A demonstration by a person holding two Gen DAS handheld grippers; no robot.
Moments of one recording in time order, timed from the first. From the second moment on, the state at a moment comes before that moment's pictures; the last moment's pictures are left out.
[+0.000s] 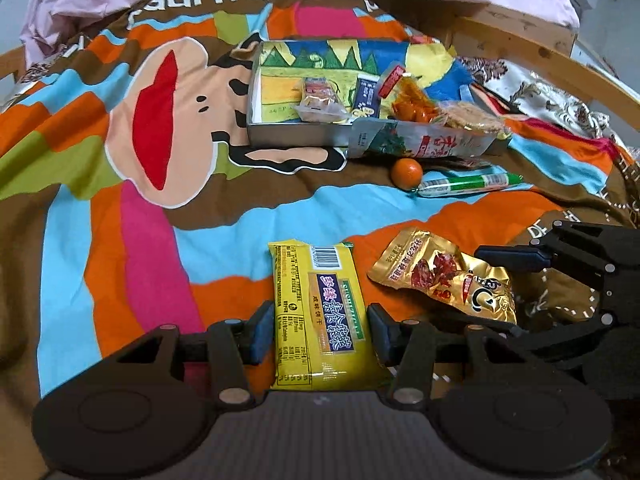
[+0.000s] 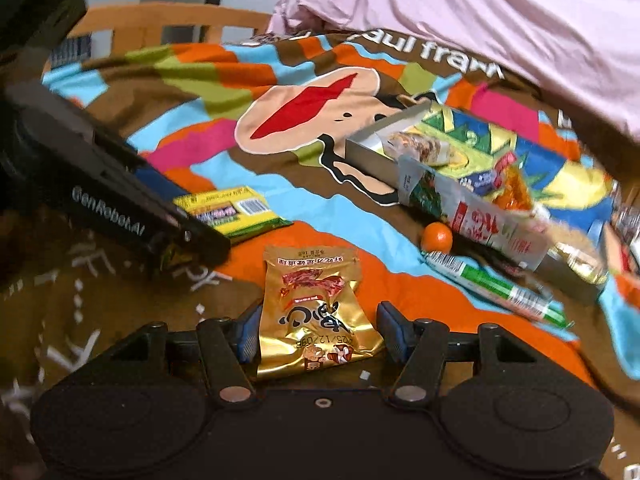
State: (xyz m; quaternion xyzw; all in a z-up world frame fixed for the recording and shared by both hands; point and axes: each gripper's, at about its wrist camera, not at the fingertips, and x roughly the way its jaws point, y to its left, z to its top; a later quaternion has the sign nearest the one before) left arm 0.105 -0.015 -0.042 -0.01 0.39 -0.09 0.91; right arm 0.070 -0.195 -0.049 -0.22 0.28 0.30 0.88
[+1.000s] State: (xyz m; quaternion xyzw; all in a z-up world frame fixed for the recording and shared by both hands) left arm 0.089 -0.008 -0.039 -0.03 0.36 -0.08 0.93; right arm 0.051 -0.188 -0.050 -0.35 0.18 0.25 0.89
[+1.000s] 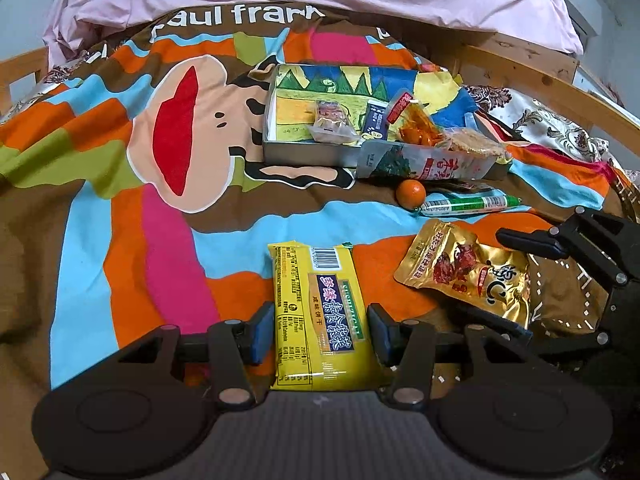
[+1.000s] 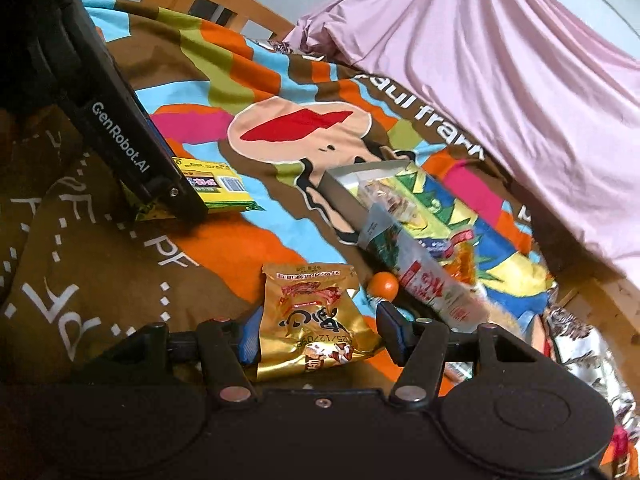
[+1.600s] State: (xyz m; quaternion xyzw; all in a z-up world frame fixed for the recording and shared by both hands) left arm 0.128 -0.023 -0.012 -0.04 0.32 -0.09 0.94; right arm 0.097 -0.209 -0.013 -0.39 0.10 0.20 0.89
